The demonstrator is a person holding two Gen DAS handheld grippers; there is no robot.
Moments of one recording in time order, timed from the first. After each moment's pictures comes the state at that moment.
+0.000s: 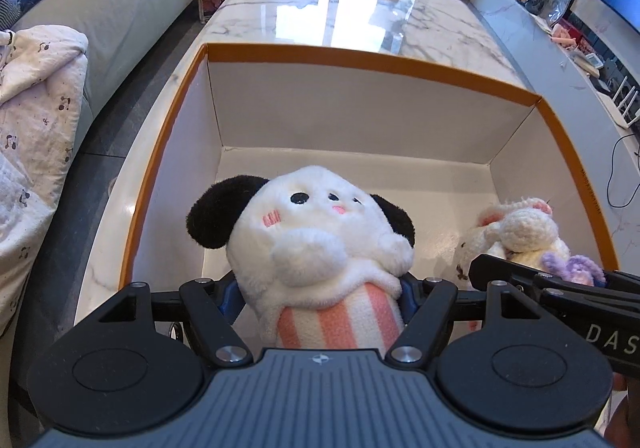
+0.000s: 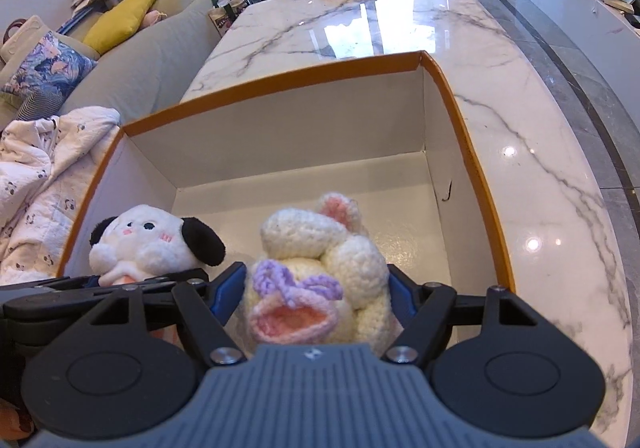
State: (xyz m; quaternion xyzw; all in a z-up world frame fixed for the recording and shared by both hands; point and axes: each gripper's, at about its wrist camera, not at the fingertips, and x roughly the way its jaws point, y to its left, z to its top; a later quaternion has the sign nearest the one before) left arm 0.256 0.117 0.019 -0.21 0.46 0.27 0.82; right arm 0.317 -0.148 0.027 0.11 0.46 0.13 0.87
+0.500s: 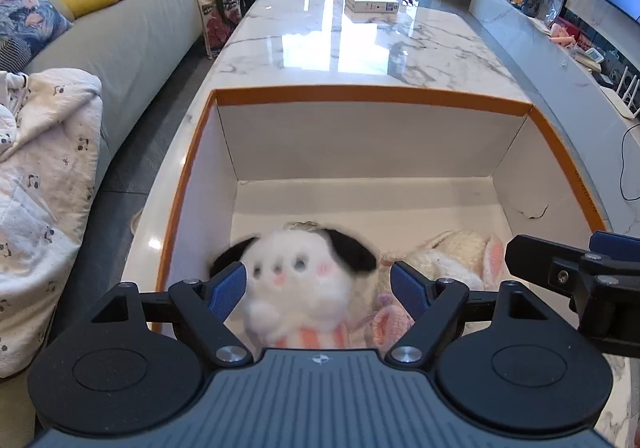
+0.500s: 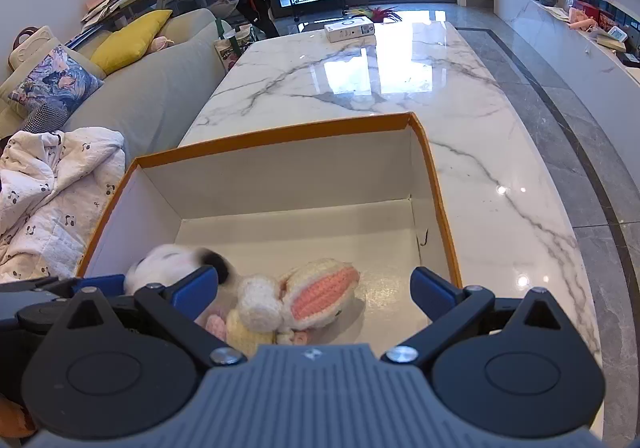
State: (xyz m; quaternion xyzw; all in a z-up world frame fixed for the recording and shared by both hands) left arm 0.257 0.102 0.036 -0.15 0.44 0.29 0.84; right arm 0.301 -0.154 0.055 0.09 0.41 0.12 0.90
